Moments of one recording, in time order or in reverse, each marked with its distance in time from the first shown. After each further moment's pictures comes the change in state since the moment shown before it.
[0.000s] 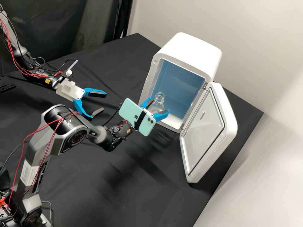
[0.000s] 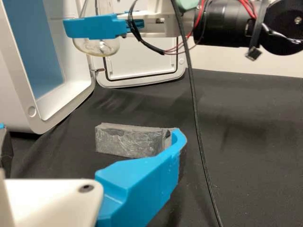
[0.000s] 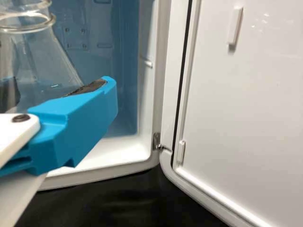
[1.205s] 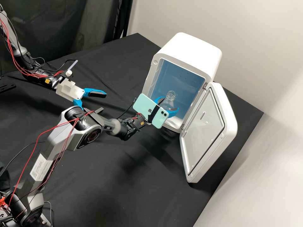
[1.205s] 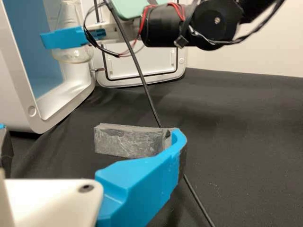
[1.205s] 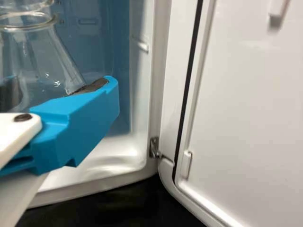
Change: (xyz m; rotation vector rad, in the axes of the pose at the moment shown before) left arm 0.000 0.000 0.000 0.000 0.000 -0.002; right arm 0.078 -0.005 0.008 0.009 -0.078 -0.039
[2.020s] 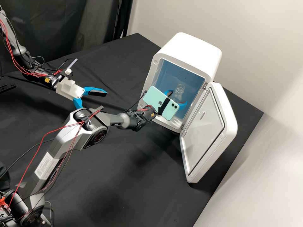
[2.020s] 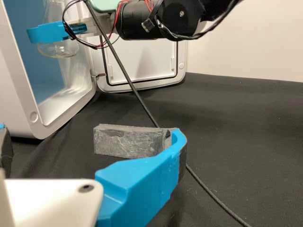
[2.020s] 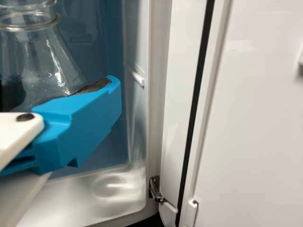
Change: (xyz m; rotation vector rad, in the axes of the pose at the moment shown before) left arm -0.002 0.005 0.001 0.003 -0.003 0.017; right arm 0.042 0.018 -0.013 0.022 -0.007 -0.002
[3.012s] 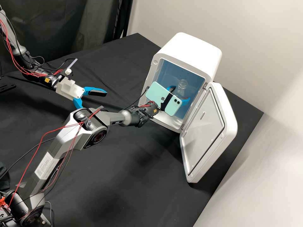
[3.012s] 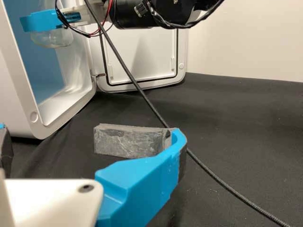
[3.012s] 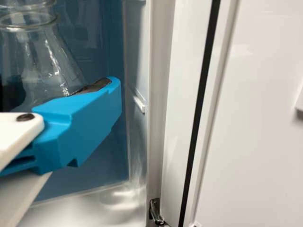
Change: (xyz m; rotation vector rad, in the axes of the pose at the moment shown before) left arm 0.000 0.000 0.000 0.000 0.000 0.000; right arm 0.007 0.011 -0.012 0.000 0.012 0.009
